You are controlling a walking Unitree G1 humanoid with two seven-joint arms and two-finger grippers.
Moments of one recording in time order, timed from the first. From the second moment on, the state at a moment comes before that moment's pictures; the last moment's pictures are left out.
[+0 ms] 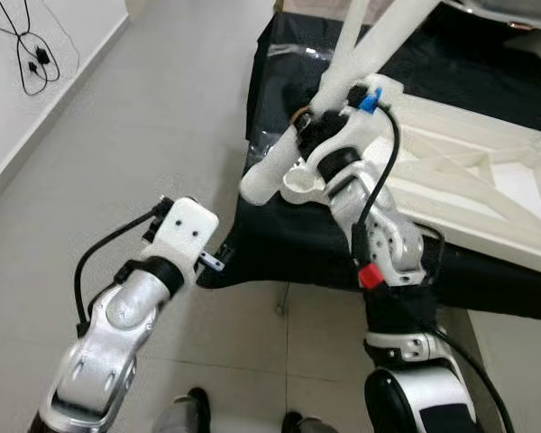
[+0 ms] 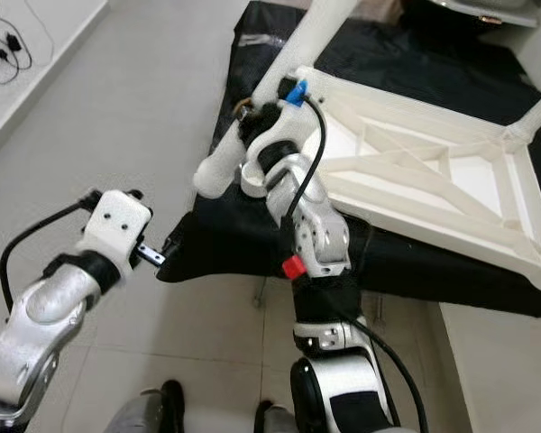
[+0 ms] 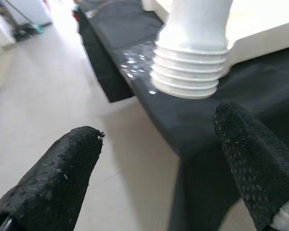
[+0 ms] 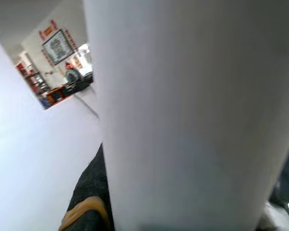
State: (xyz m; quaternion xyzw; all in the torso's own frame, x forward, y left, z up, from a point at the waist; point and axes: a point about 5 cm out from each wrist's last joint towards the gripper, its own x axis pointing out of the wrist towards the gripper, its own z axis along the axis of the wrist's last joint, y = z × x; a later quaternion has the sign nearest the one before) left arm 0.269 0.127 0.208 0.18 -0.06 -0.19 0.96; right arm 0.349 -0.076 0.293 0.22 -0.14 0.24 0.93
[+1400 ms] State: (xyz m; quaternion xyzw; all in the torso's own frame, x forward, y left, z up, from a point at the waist) left arm 0.277 0.115 0.193 0.17 -0.07 -0.28 0.94; right arm 0.310 -0.042 0.276 0.22 -0.08 0.37 0.90
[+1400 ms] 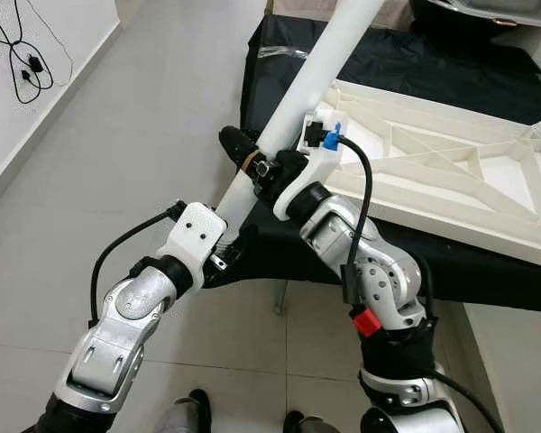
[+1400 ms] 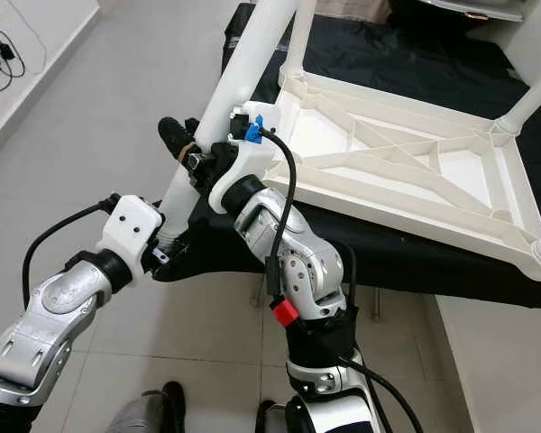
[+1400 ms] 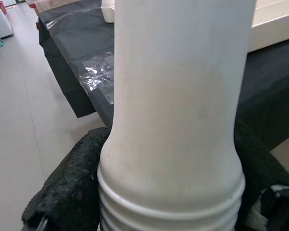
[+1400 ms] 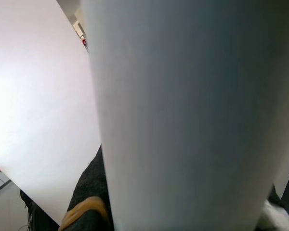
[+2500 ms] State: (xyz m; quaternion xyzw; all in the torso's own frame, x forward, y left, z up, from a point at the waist) left arm 0.216 0.116 0.168 -0.01 0.07 -0.40 0.91; right arm 0.300 -0.067 0.256 0.22 -0.06 0.68 0.70
